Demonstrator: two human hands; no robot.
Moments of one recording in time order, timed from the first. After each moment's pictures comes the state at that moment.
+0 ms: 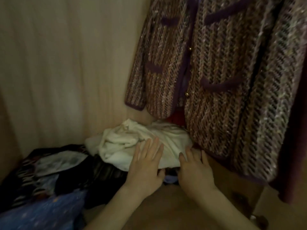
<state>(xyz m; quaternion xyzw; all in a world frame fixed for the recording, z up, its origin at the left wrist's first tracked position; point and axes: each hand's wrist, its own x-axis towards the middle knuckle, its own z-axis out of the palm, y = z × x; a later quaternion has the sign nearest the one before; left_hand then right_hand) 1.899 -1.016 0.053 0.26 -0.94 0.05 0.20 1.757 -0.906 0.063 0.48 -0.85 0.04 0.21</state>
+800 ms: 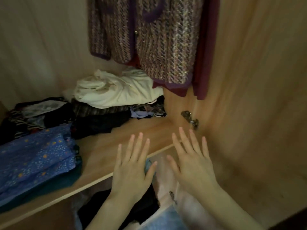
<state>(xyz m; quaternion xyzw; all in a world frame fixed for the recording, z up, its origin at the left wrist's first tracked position) 1.989 -0.760 -0.034 0.28 -0.94 0.05 0.17 1.849 -0.626 -0.010 0.47 -0.86 0.10 0.15</state>
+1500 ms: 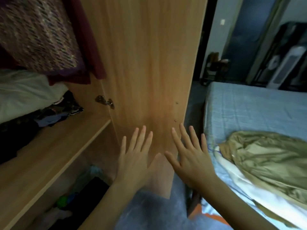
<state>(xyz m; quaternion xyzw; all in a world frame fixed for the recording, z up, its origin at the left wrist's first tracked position) 1.962 -0.610 -0.047 -0.05 -0.99 0.01 0.14 1.952 -0.419 -0.027 0.14 -0.98 0.08 0.11</state>
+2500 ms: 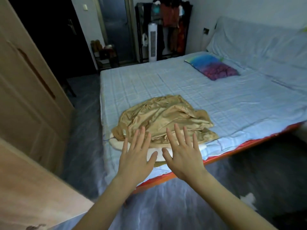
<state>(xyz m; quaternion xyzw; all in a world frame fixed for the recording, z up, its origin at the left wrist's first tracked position) 2.007 -0.147 -0.107 -0.40 -0.91 -0.08 0.09 2.106 0.000 -0.089 -0.22 -0.97 0.05 0.12</state>
